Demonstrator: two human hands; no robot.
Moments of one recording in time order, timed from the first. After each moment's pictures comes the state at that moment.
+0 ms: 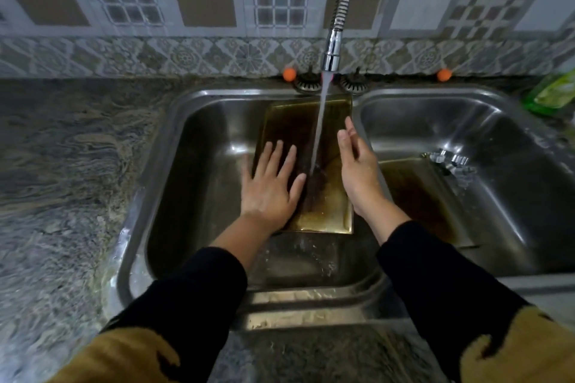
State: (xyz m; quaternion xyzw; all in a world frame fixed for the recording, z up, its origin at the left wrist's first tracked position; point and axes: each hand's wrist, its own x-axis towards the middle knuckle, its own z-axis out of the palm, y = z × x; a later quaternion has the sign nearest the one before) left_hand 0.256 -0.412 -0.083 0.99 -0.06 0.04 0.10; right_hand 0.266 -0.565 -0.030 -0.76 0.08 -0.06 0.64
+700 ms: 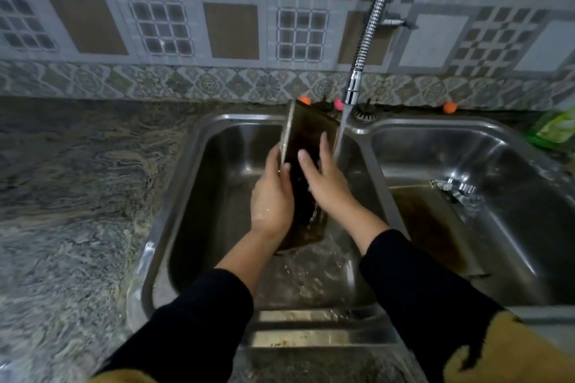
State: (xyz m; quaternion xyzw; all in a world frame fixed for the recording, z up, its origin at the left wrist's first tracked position) left_hand 0.242 -0.403 -0.036 0.83 0.04 0.19 0.52; right_hand 0.277 -0.511 -0.013 -0.85 -0.04 0.05 0.52
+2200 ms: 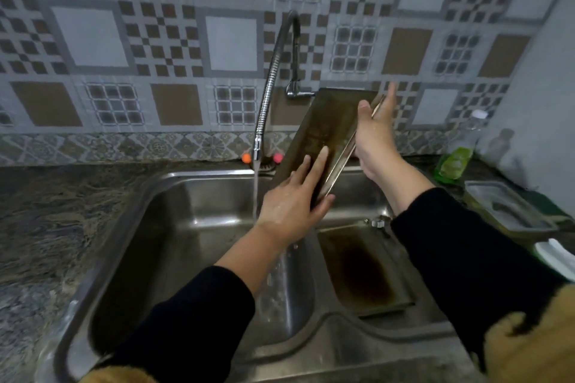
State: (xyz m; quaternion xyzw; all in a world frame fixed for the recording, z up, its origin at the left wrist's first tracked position) left_hand 0.249 -0.531 0.059 0.94 -0.21 0.17 0.20; right_hand 0.297 -0.667 0.152 -0.70 0.05 -0.25 0.67
